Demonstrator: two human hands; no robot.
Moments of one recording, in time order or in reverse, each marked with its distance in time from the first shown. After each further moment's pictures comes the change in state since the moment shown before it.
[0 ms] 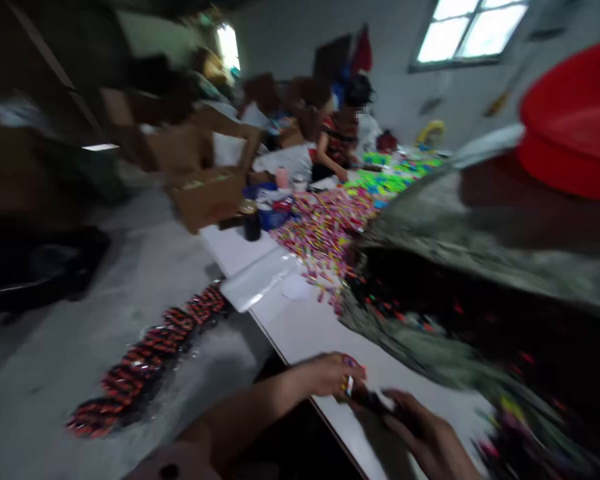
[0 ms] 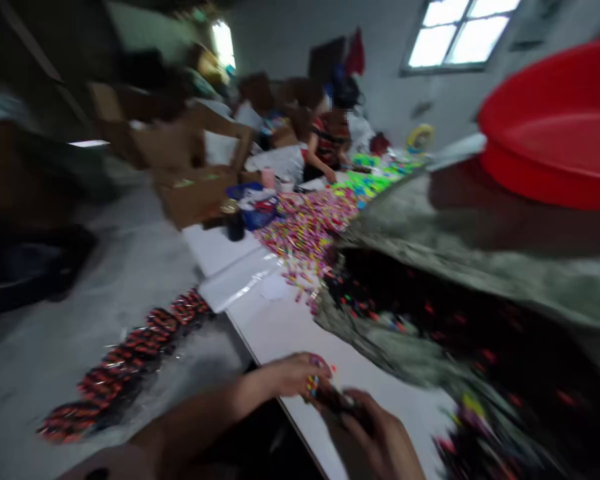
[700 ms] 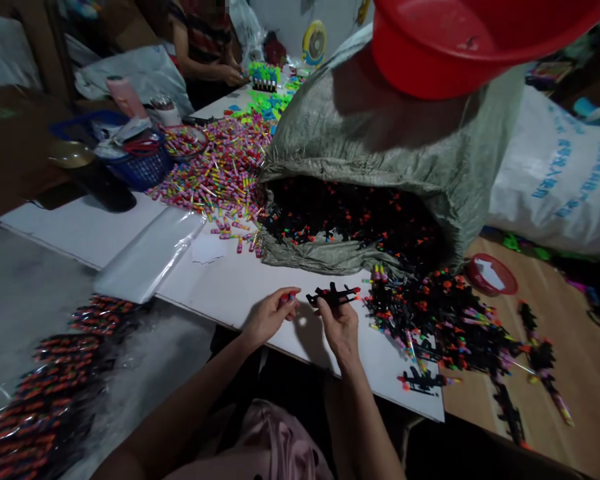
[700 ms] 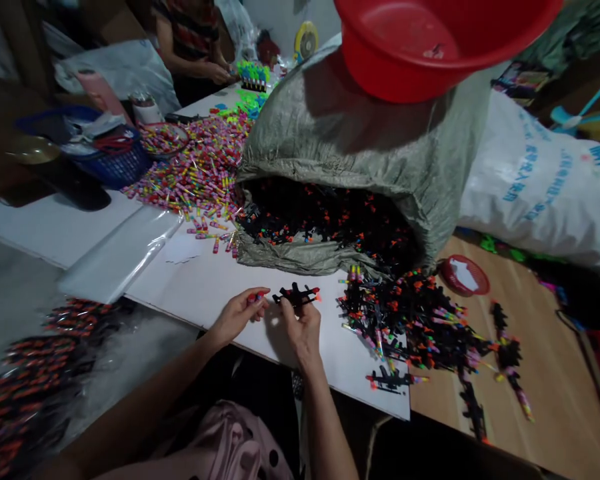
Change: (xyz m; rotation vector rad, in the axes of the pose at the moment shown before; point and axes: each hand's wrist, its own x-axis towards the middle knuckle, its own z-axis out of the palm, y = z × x) left_hand 0.005 -0.029 0.017 0.222 0.075 0.345; right_hand -0.016 0.004 0.043 0.404 0.535 0.181
